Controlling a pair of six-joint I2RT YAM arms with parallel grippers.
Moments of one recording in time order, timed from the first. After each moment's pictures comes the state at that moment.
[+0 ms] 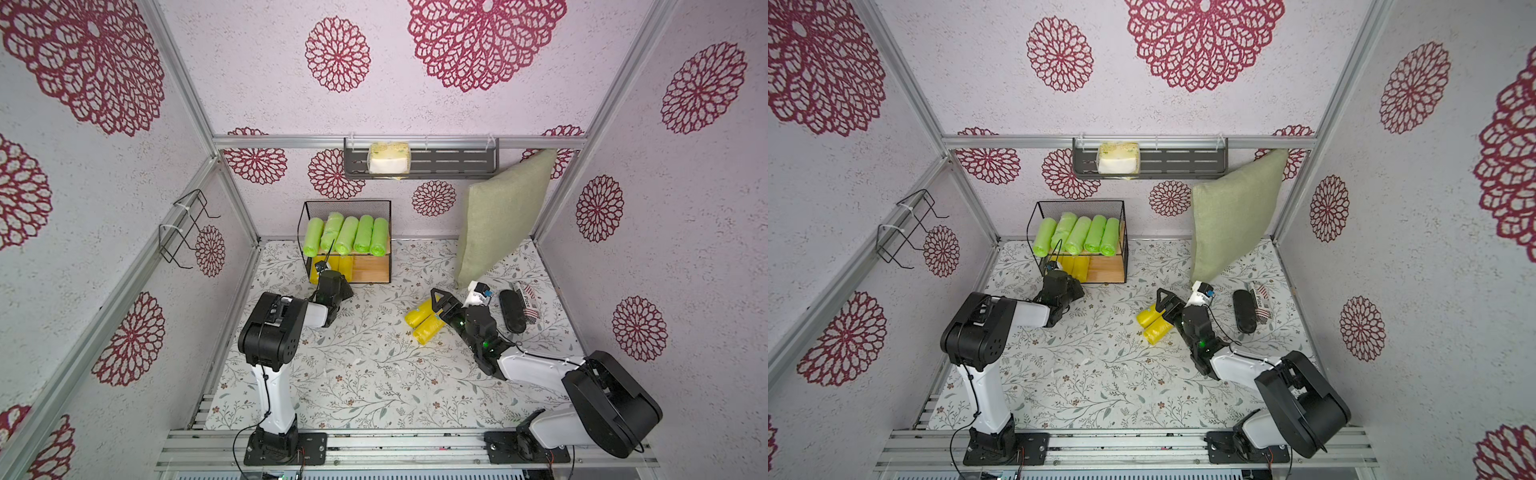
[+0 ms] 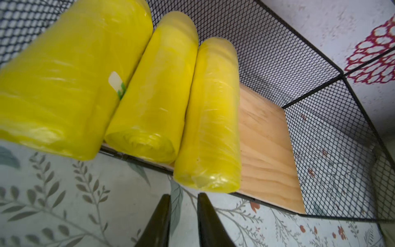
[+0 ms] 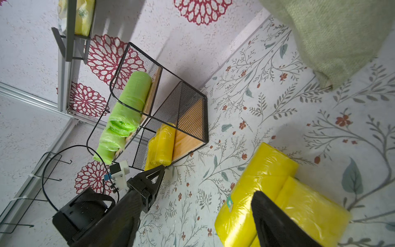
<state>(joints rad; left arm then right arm) -0.24 2.01 0.95 0.50 -0.14 -0.62 0.61 1.40 0.48 0.69 0.19 1.01</state>
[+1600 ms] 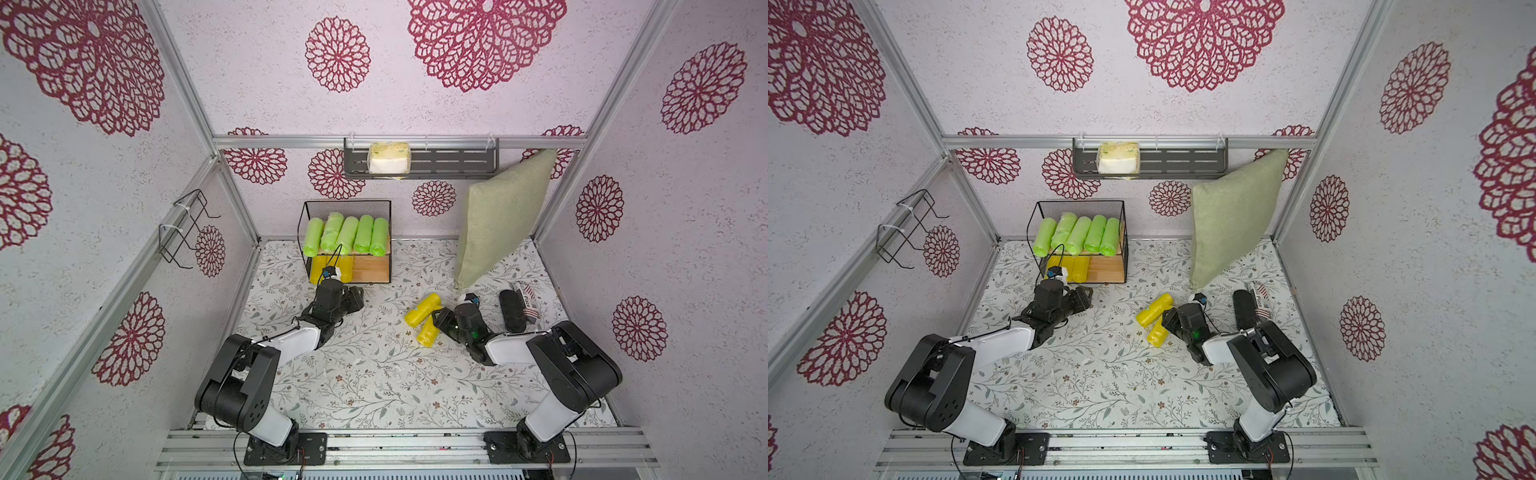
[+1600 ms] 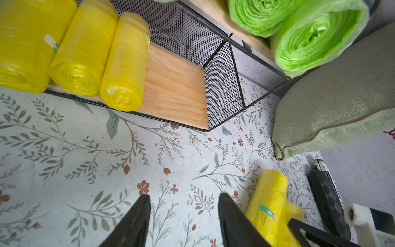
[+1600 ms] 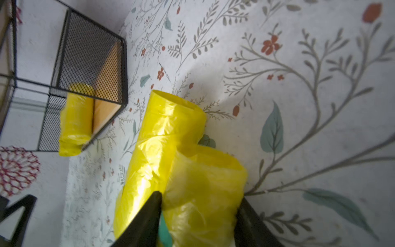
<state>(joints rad) -0.37 1.56 0.74 0.30 -0.01 -0.63 0.52 1.65 0.54 0.49 0.06 1.02</state>
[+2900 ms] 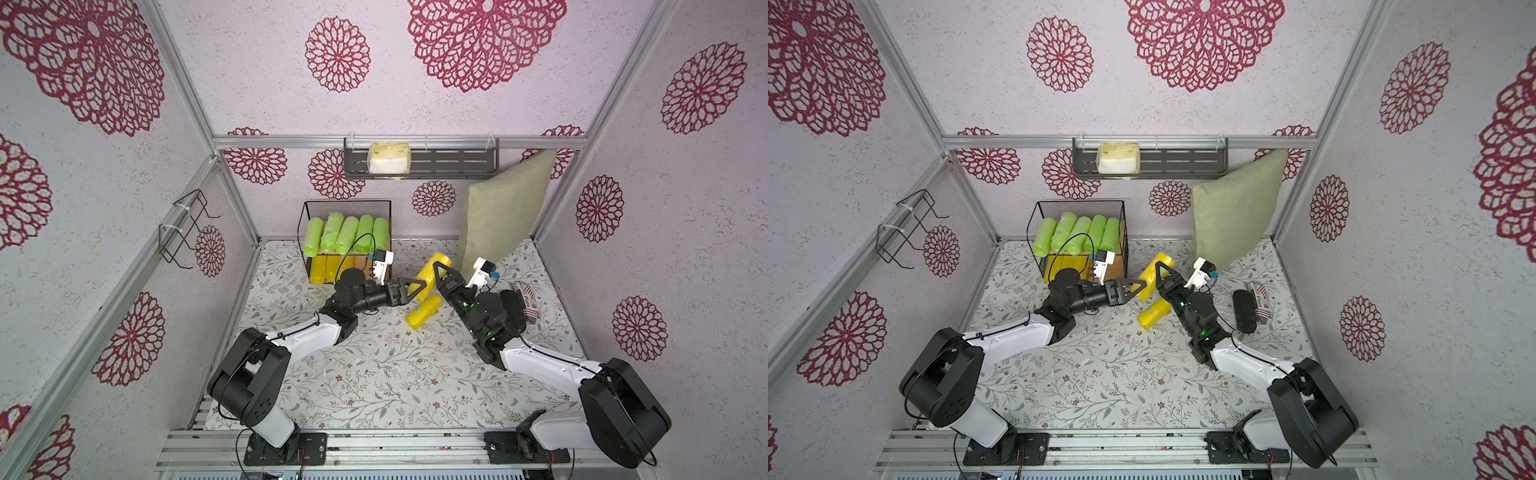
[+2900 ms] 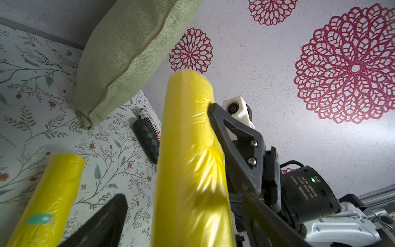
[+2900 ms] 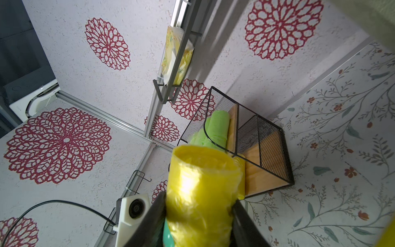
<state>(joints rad) -0.57 1.63 0.91 0.68 0.64 -0.91 0.62 1.34 0.64 0.83 0.16 1.11</state>
